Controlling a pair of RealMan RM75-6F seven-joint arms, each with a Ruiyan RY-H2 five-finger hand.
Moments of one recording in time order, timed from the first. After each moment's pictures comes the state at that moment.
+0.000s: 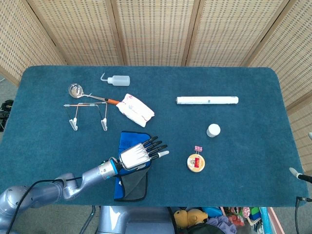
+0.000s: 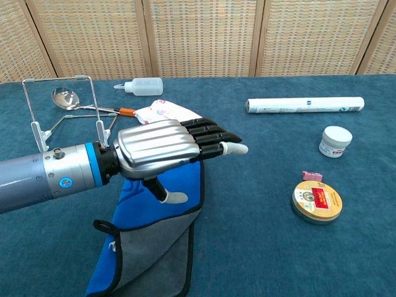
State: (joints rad) left arm -0.93 -1.79 0.08 -1.00 1.80 1.12 0.01; right arm 0.05 -1.02 0.16 -1.56 -1.31 1.41 0.19
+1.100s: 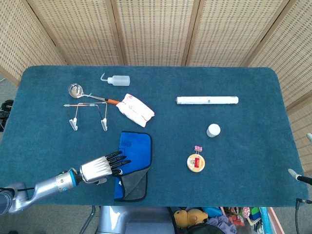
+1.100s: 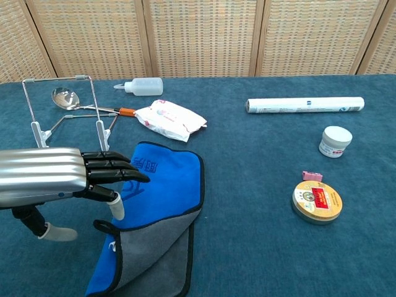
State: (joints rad) left arm -0.79 -1.44 0.31 -1.20 1.96 1.20 -0.12; right arm 0.04 -1.01 0.15 -1.57 -1.33 1.43 0.21
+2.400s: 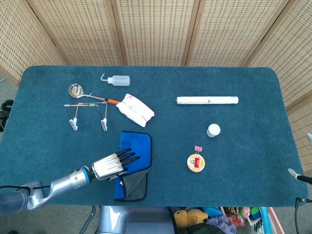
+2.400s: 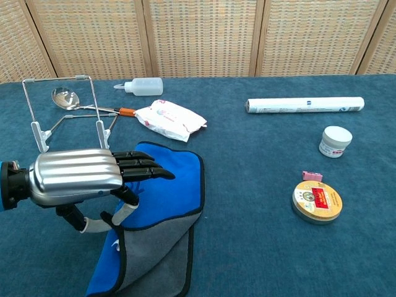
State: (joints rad) left arm -0.80 -1.53 0.22 -1.19 1.90 1.10 -0.07; right arm 0.05 -1.01 0.15 -1.56 -1.32 1.41 0.20
